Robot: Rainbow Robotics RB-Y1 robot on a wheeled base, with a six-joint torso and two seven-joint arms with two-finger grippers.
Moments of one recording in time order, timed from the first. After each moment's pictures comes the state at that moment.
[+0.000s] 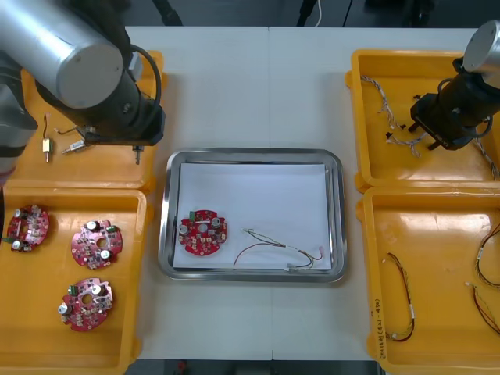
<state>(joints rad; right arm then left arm) -1.09 -0.55 -0.12 -0.54 -0.42 1.30 0.89 -0.79 0.63 -0.31 -1.88 0.63 1.89 -0.86</state>
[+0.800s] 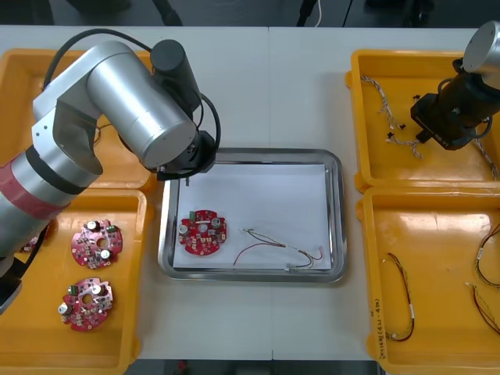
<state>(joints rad) -1.10 -0.55 -0.12 -0.52 -0.42 1.29 0.89 -0.79 0.56 -0.57 -1.80 0.53 1.67 -0.67</state>
